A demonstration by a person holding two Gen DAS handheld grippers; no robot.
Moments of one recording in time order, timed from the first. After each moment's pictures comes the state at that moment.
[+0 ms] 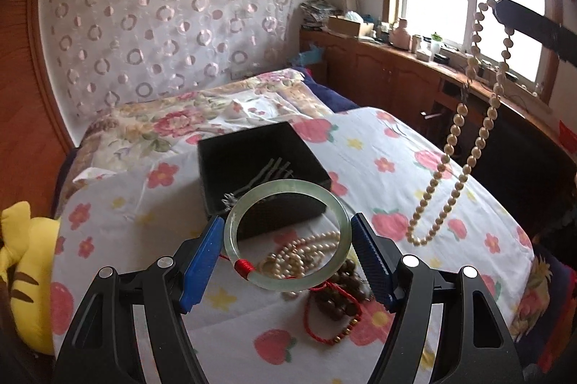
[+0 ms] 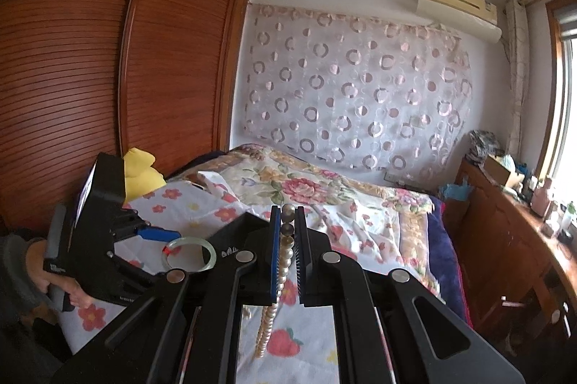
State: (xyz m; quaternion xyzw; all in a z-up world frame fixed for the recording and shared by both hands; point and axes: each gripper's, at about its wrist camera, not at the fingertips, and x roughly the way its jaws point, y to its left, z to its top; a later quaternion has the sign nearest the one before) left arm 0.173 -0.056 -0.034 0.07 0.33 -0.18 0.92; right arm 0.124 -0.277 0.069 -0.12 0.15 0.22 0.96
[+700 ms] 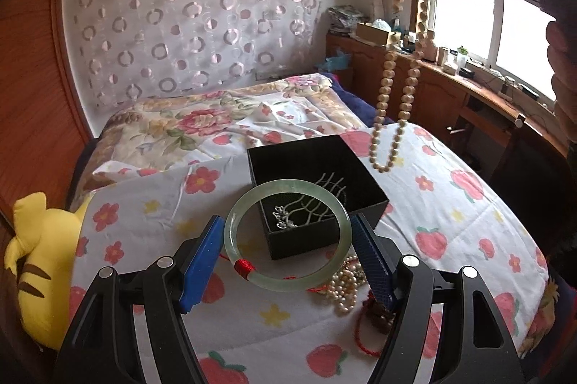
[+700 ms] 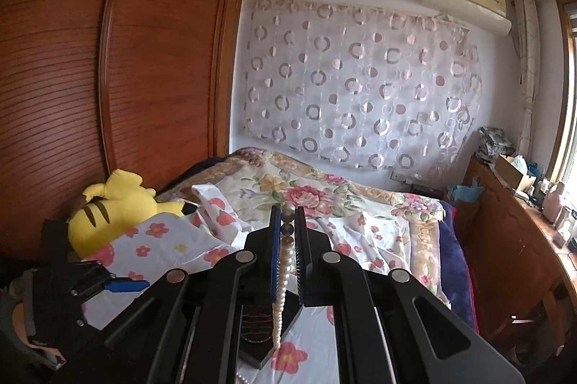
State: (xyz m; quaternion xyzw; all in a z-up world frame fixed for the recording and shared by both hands) left arm 0.199 -0.023 -0.029 0.06 0.33 -0.14 0.93; right arm 0.238 -0.222 0.109 -0.10 0.18 0.22 0.95
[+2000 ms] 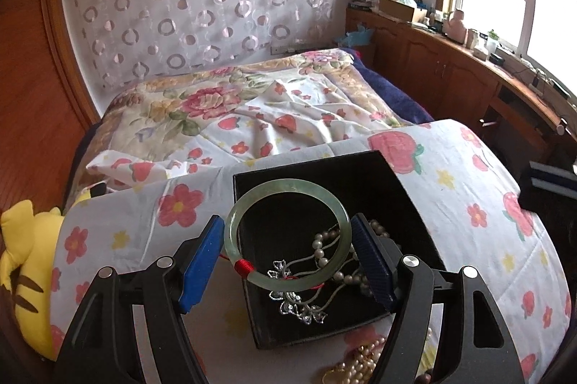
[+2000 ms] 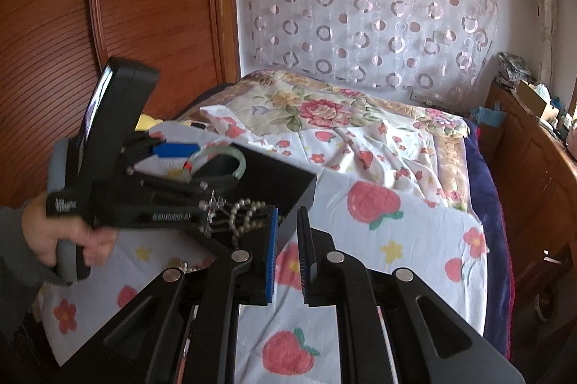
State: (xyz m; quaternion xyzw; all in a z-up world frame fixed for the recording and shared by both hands) left arm 0.305 -0.057 -0.061 0.06 0.38 -0.10 0.92; right arm 0.249 -0.256 -0.019 -0.08 0.33 0.24 0.91
